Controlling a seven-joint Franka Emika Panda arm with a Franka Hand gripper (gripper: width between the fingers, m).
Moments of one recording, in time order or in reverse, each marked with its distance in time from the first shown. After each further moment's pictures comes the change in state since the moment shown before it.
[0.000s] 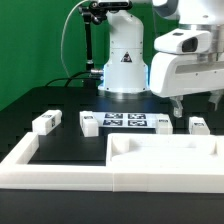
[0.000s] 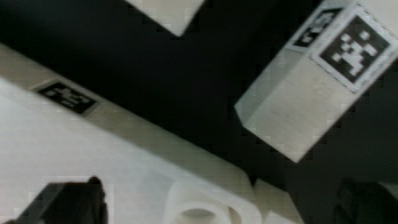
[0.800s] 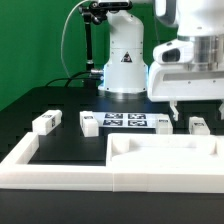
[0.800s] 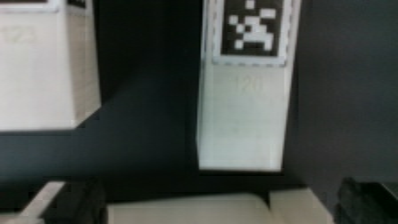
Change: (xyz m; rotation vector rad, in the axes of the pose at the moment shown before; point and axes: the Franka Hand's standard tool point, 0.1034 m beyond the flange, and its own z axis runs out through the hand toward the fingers) arm -0.011 -0.011 0.022 0.071 -0.061 0.472
